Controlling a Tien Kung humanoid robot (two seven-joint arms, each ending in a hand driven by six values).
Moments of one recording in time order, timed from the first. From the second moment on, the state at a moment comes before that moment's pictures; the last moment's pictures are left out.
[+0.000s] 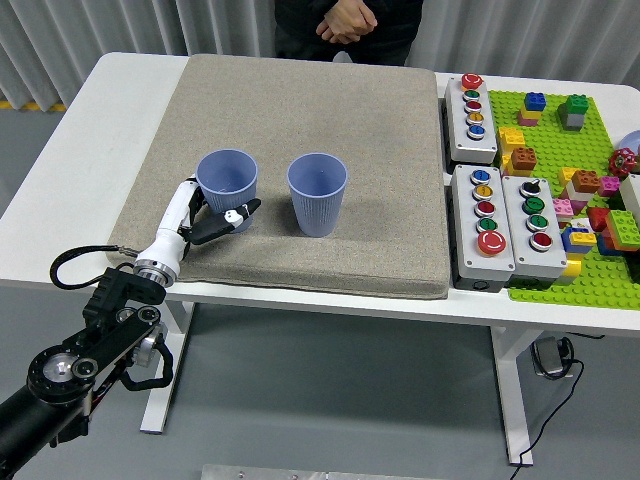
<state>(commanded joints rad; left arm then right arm) -0.35 0.18 -0.97 -1.07 1.14 0.28 -0.24 0.19 -0.10 1.92 0.18 -1.48 -0.16 -0.23</state>
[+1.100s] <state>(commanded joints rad) -0.37 0.25 -1.00 -1.25 1.49 0.36 -0.10 0.19 -0.10 1.93 0.18 -1.48 -0.16 -0.22</state>
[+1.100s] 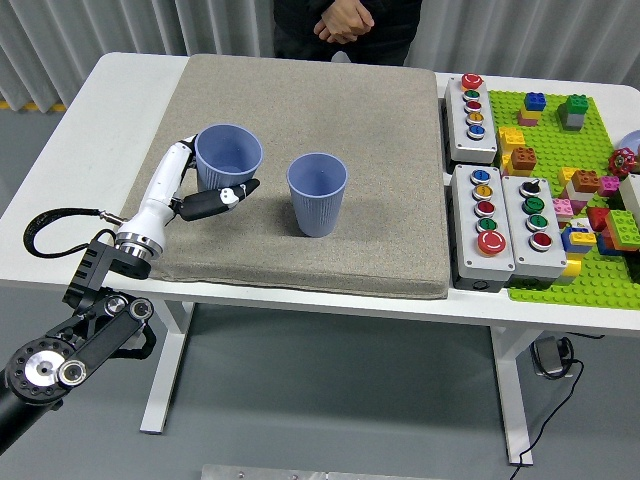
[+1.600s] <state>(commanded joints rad) -0.43 0.25 -0.96 -1.25 1.62 0.34 -0.09 0.18 -0.10 1.93 0.18 -1.48 -0.16 -0.23</state>
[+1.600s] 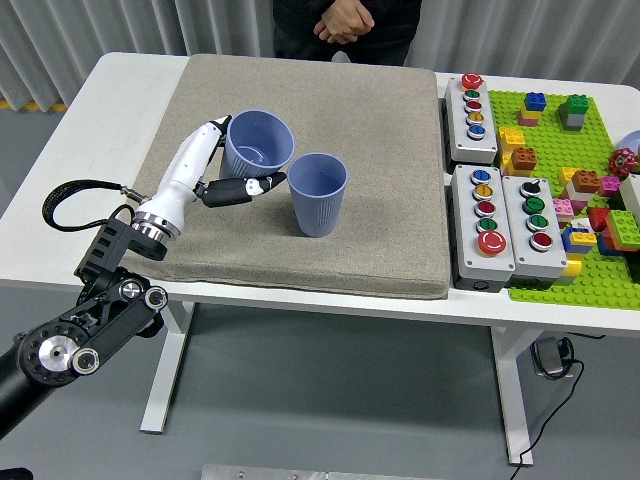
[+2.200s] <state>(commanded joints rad) -0.54 0.27 -0.90 -1.20 1.77 0.35 -0.04 0.19 -0.11 1.91 0.18 -1.46 -0.16 -0.22</state>
